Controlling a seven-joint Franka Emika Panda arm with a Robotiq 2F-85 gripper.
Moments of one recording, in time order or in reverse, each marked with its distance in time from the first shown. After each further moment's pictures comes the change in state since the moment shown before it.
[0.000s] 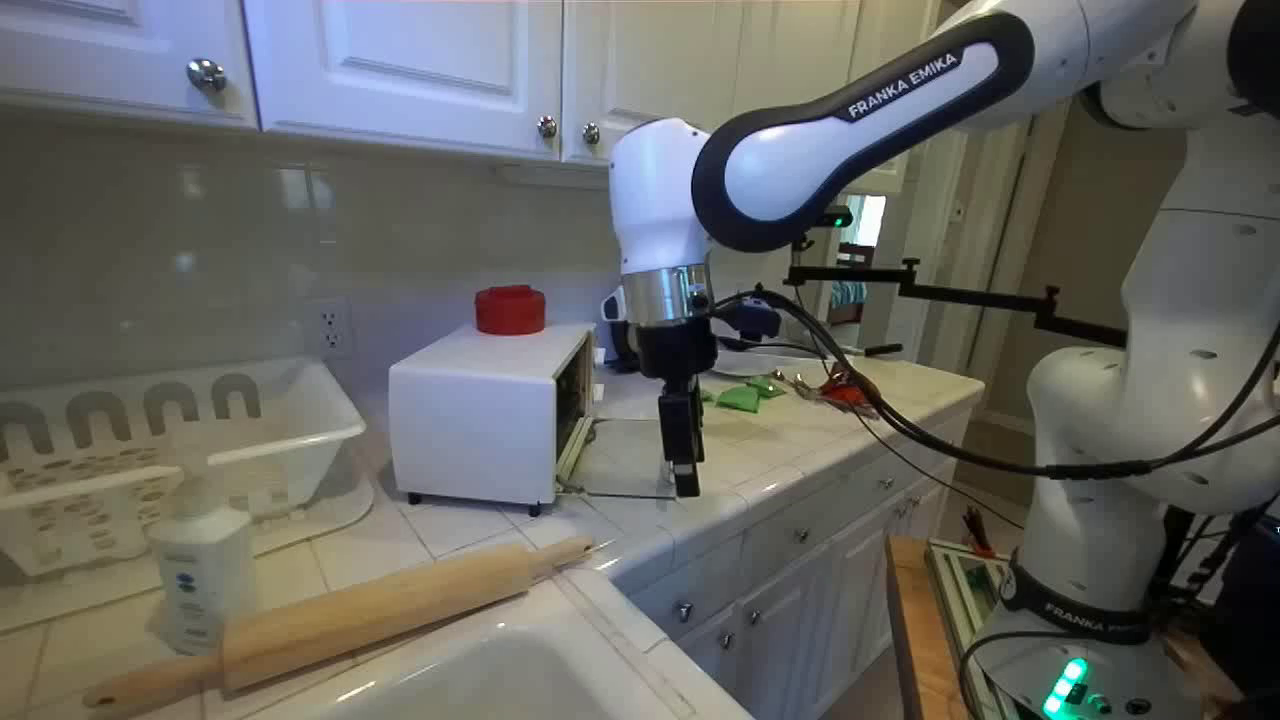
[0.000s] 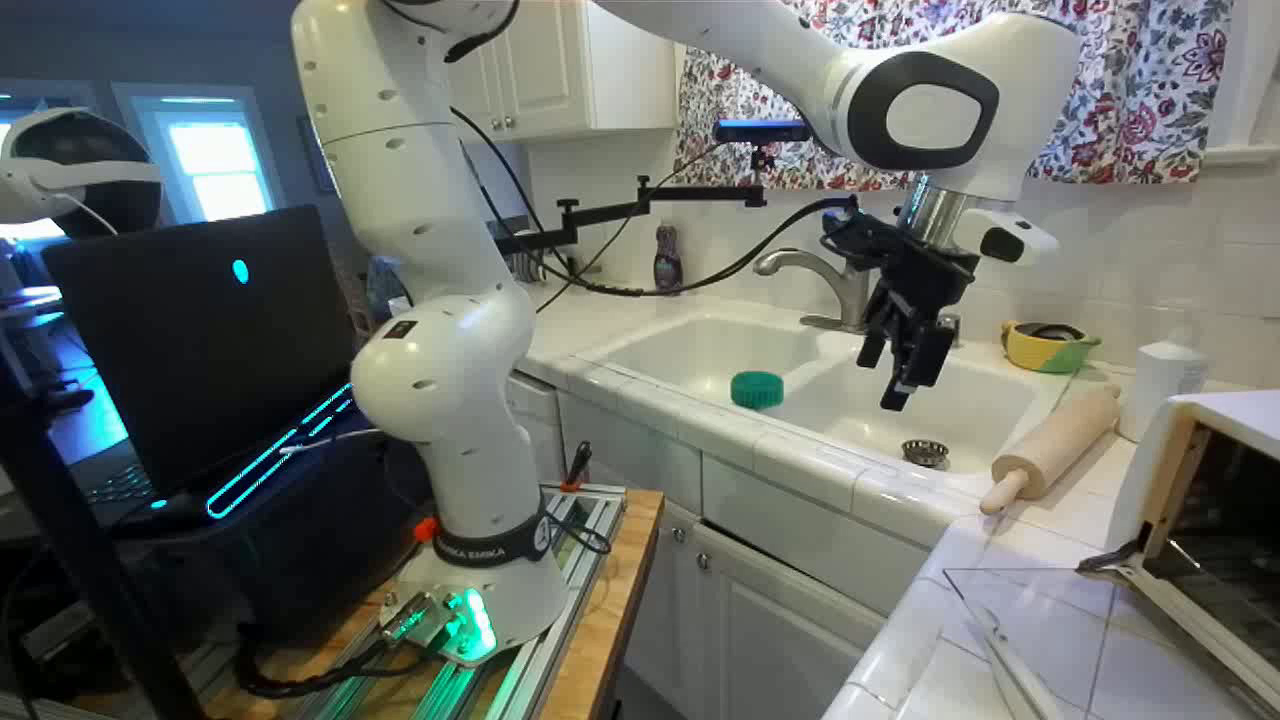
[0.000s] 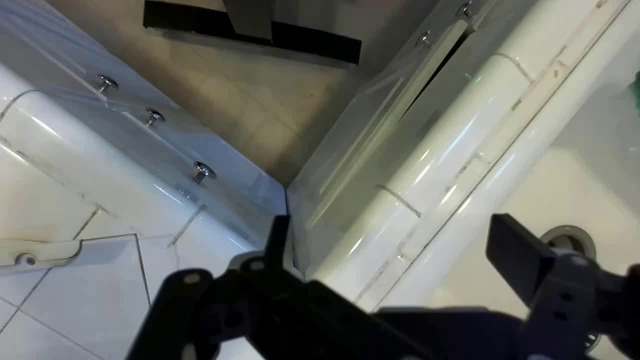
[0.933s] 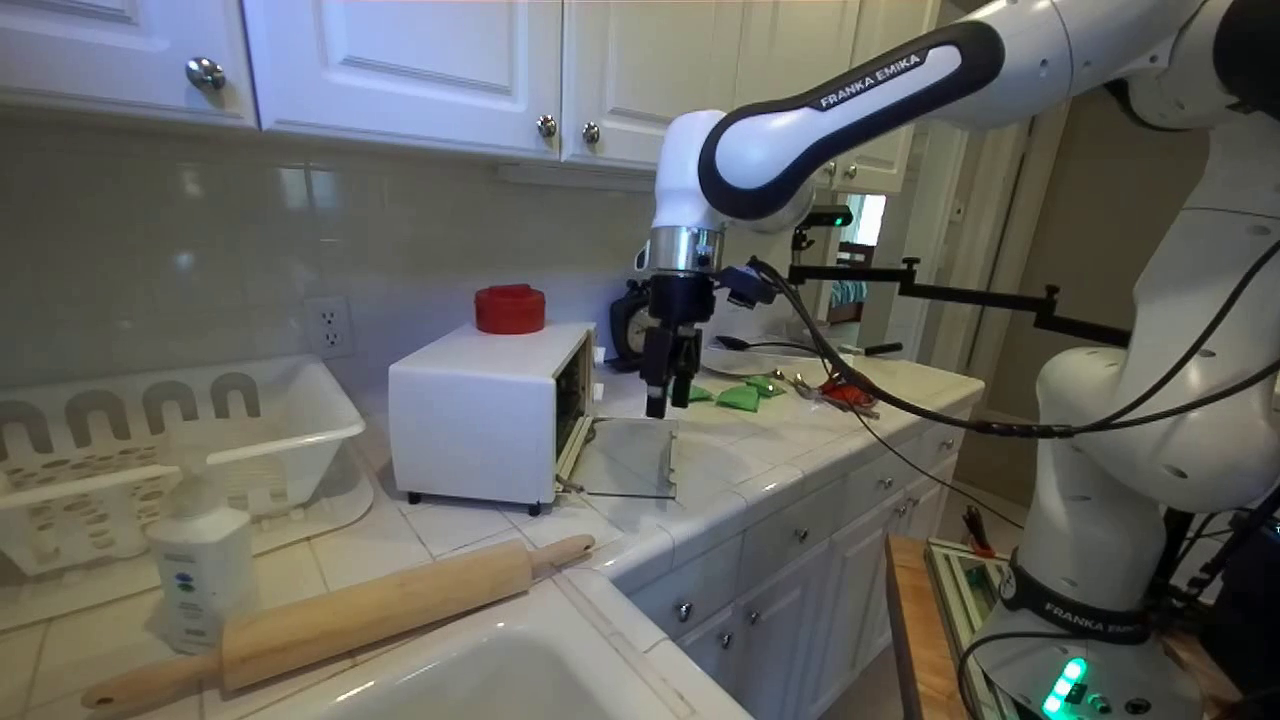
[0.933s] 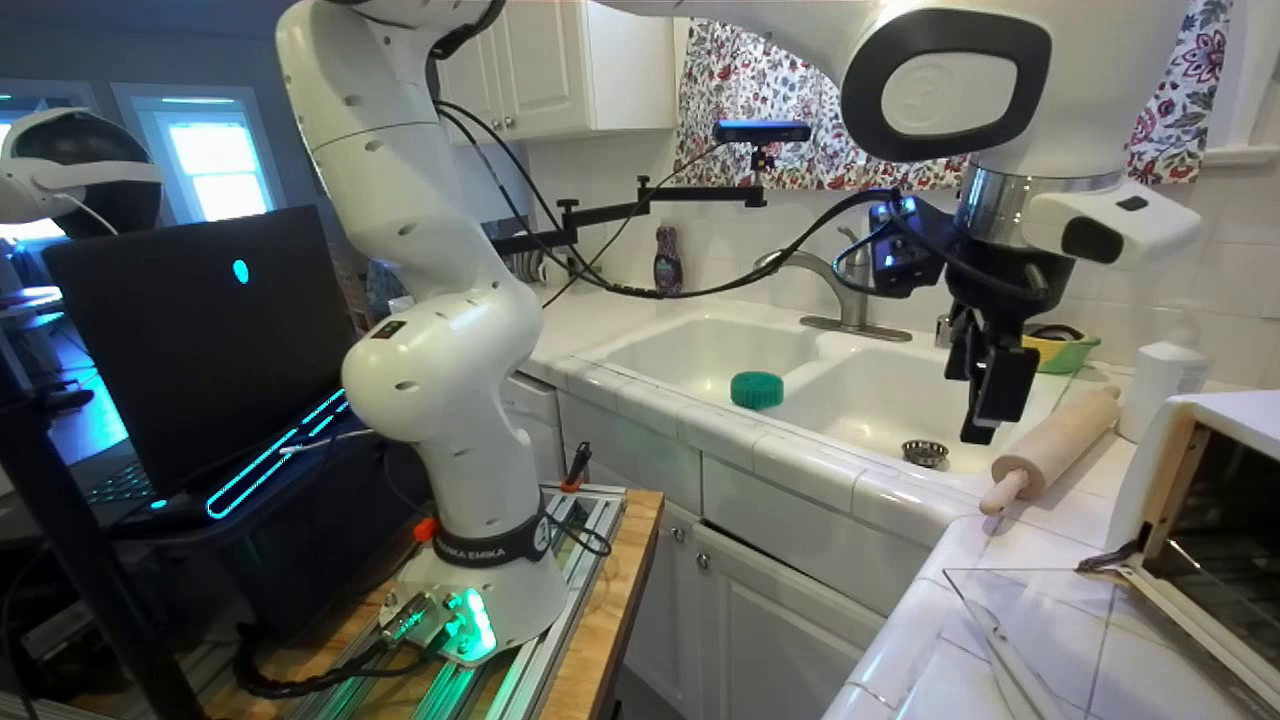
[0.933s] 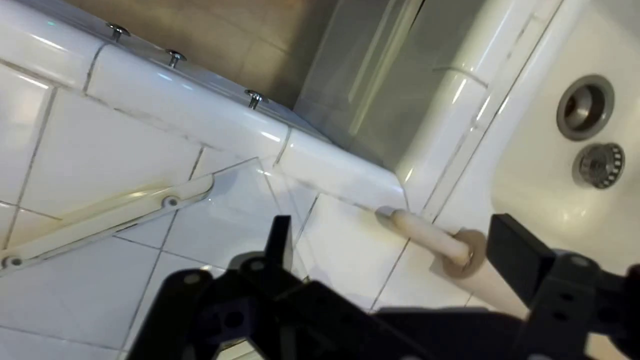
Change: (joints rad) arm -0.107 -0.076 -0.152 -0.049 0.078 0.161 -0.060
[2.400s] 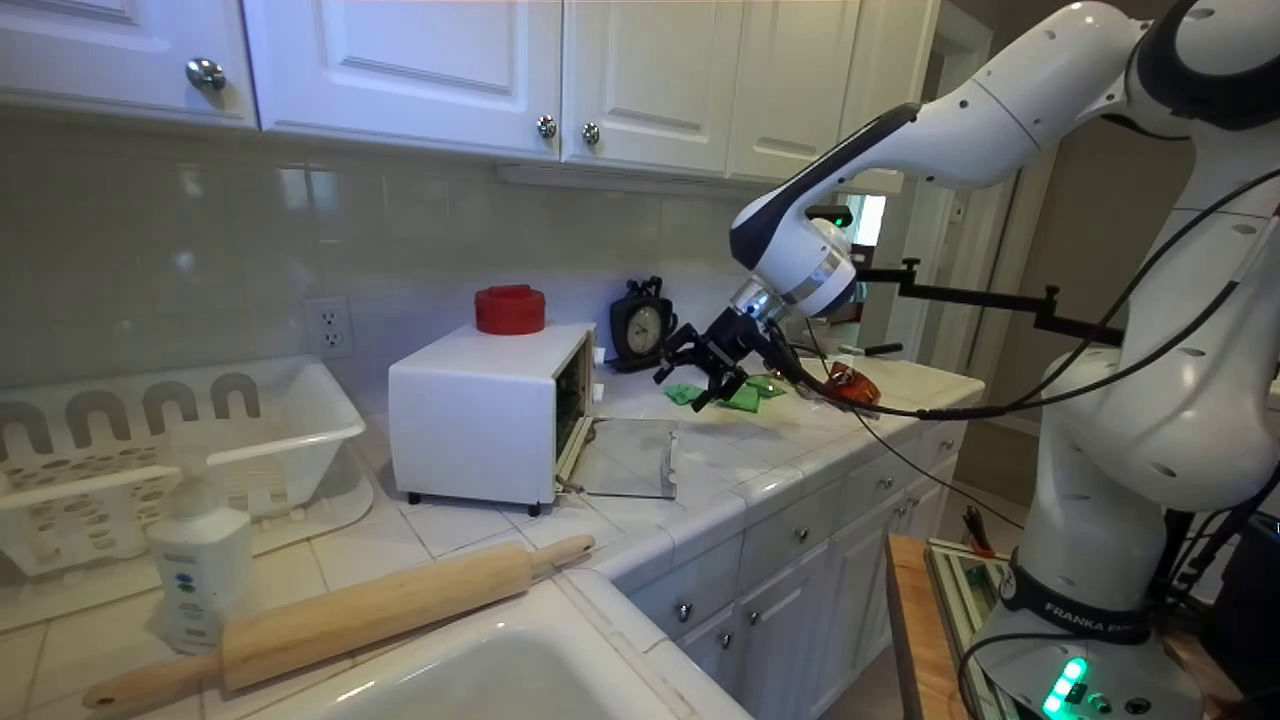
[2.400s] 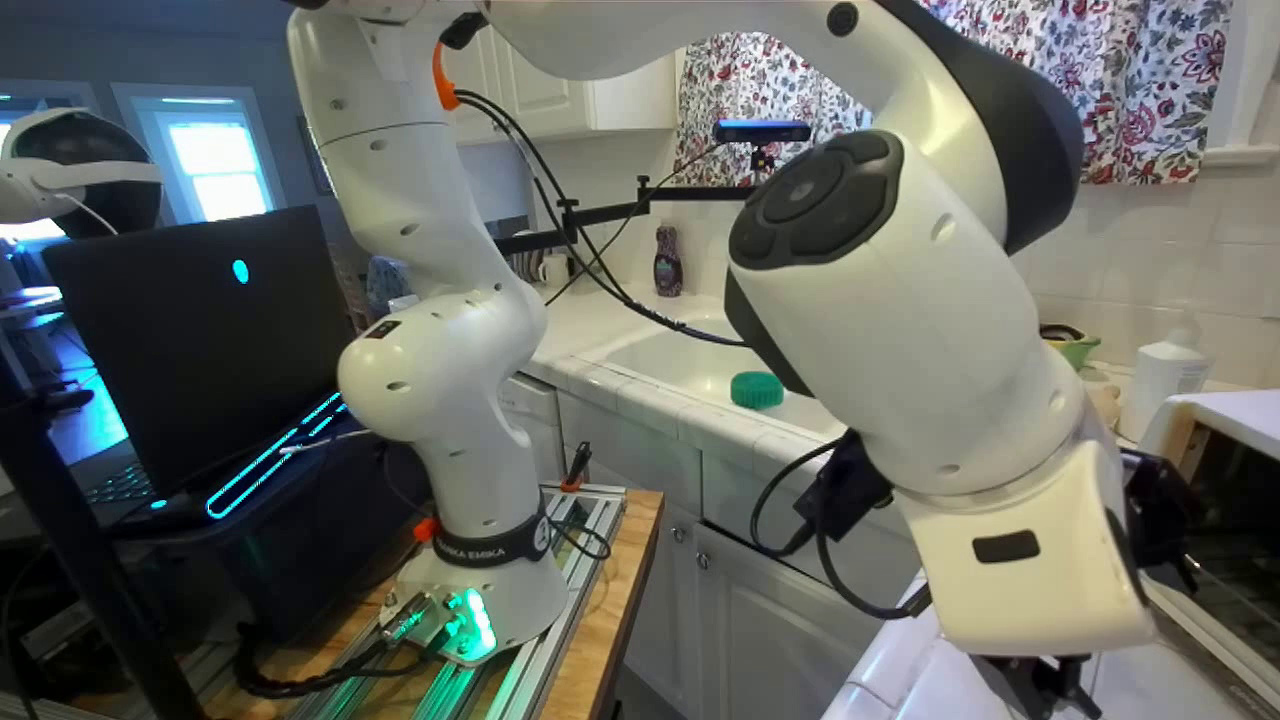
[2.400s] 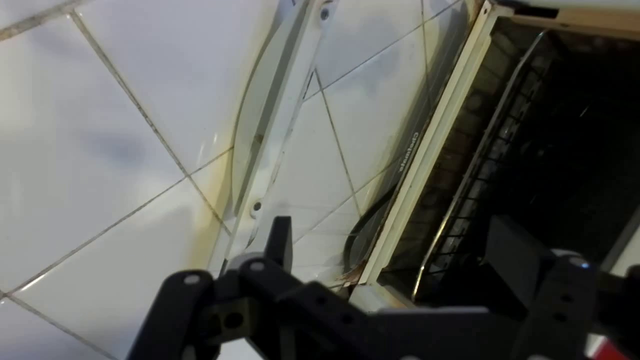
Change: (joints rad) arm -0.052 0.042 -0.300 -0.249 0.858 0.648 -0.349
